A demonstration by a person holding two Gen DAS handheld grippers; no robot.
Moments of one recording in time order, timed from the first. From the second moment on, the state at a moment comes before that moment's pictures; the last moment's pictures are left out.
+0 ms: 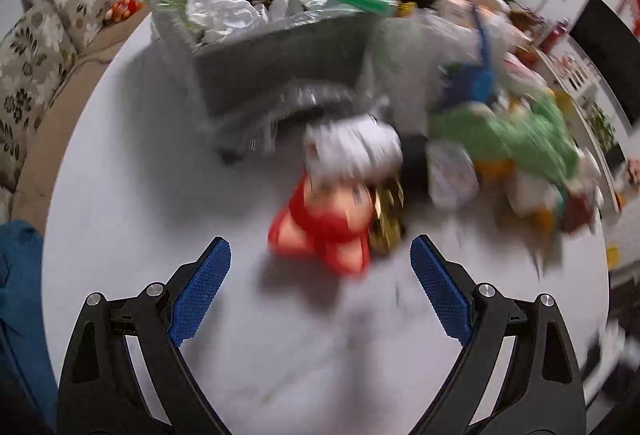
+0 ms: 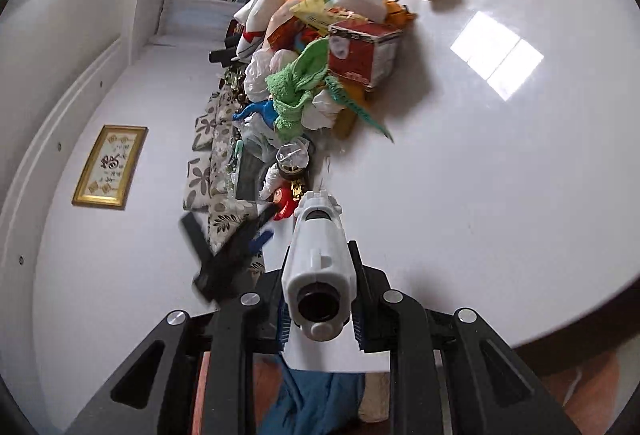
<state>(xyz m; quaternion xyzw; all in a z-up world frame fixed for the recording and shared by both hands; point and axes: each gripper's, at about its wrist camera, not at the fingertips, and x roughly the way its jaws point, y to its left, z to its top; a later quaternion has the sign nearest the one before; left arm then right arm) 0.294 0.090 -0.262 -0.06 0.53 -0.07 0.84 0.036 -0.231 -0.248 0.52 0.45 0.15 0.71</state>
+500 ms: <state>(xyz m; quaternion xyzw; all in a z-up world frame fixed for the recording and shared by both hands) 0.270 0.134 -0.269 -0.19 0.55 -0.12 0.80 0.026 -0.232 -0.255 0.52 0.46 0.16 0.70</state>
